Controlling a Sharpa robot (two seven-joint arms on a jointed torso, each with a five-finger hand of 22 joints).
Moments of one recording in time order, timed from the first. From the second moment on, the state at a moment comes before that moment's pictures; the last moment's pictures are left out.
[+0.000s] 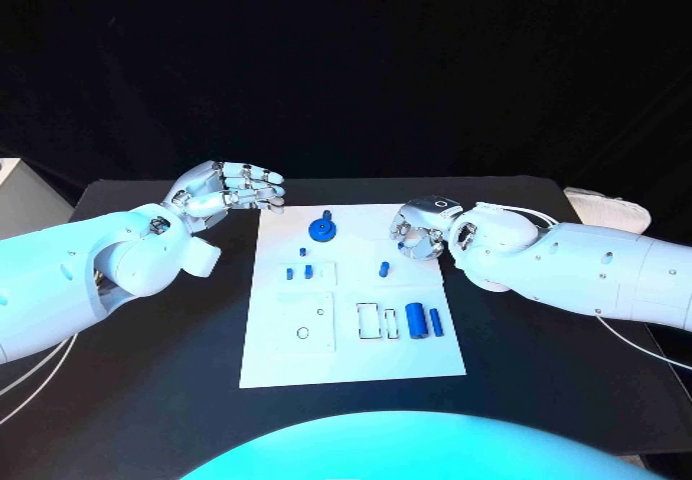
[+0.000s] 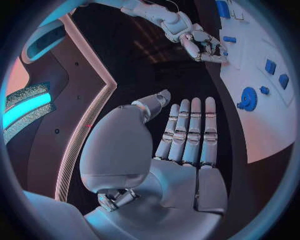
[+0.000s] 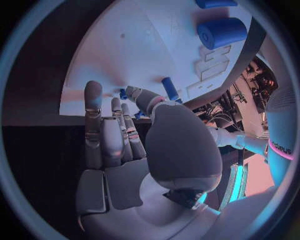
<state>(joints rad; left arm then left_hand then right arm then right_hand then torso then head) 1.17 -0.92 -0.06 1.43 -0.24 -0.01 0.41 1.30 -0.20 0.61 -0.05 0.05 0.89 0.17 0.25 0.27 1.14 0.14 0.08 0.06 0.97 0.11 0.29 0.32 0.17 0.85 0.23 0.27 0.52 1.18 -0.72 -0.20 1.35 -1.59 -0.31 -0.11 1.31 -0.23 0.53 -0.05 0.25 1.03 0.17 0.09 0.30 1.14 0.11 0.06 0.07 1.46 0.01 1.26 1.09 0.17 1.21 0.10 0.78 0.59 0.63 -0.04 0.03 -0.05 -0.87</state>
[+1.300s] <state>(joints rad) 1.17 -0.92 -0.06 1.43 -0.22 -0.03 0.42 1.30 -0.20 0.61 -0.05 0.05 0.90 0.18 0.25 0.27 1.14 0.14 0.07 0.07 0.98 0.11 0.28 0.32 0.17 0.86 0.23 0.26 0.51 1.17 -0.71 -0.20 1.35 -1.66 -0.32 -0.17 1.36 -0.17 0.66 -0.08 0.20 1.11 0.14 0.15 0.36 1.26 0.09 0.07 0.07 1.47 -0.01 1.35 1.14 0.17 1.26 0.07 0.93 0.79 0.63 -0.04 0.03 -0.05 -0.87</state>
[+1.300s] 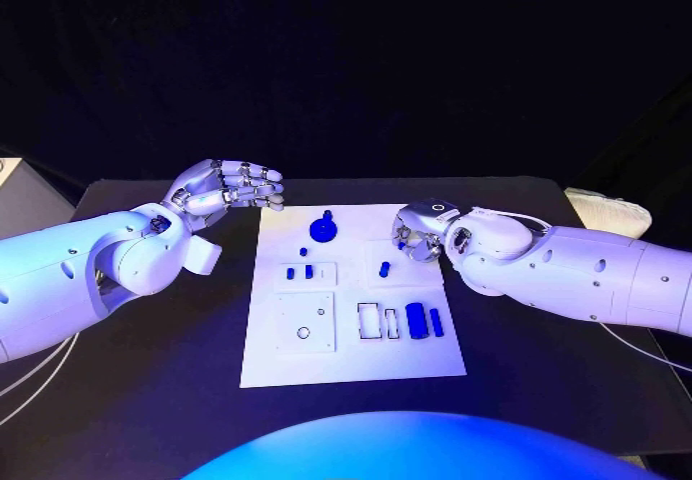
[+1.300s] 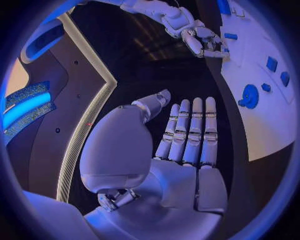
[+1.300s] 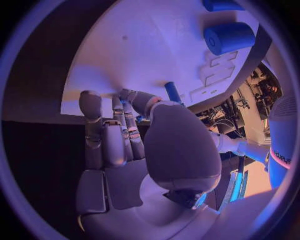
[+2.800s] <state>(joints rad) 1.17 -0.87 -0.06 1.39 -0.21 -0.03 0.42 1.30 -0.20 0.61 -0.05 0.05 0.90 0.18 0.25 0.27 1.14 0.14 0.07 0.07 0.99 0.11 0.27 0.32 0.17 0.86 0.23 0.25 0.51 1.15 -0.64 -0.22 1.64 -1.64 -0.44 -0.19 1.37 -0.16 0.67 -0.09 0.20 1.12 0.14 0.16 0.37 1.29 0.07 0.07 0.07 1.47 -0.02 1.36 1.16 0.15 1.28 0.07 0.98 0.85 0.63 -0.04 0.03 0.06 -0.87</state>
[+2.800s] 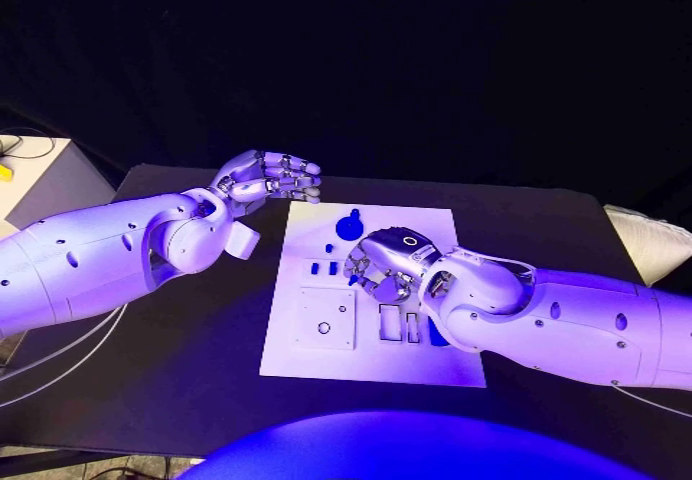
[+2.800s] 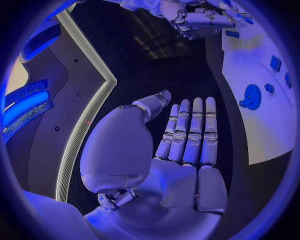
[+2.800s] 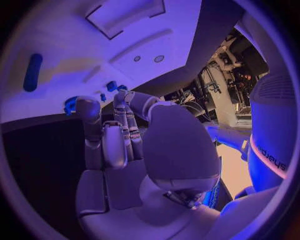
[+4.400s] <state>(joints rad) 1.17 -0.86 -0.06 1.39 -0.19 -0.04 0.41 1.30 -0.20 0.61 -0.05 0.05 0.90 0.19 0.25 0.27 1.14 0.14 0.07 0.07 0.99 0.12 0.27 0.32 0.17 0.87 0.23 0.25 0.50 1.10 -0.58 -0.24 1.63 -1.73 -0.36 -0.26 1.37 -0.16 0.67 -0.09 0.20 1.12 0.13 0.16 0.37 1.29 0.07 0.06 0.07 1.47 -0.02 1.36 1.16 0.15 1.28 0.07 1.00 0.86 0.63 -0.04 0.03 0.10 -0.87</state>
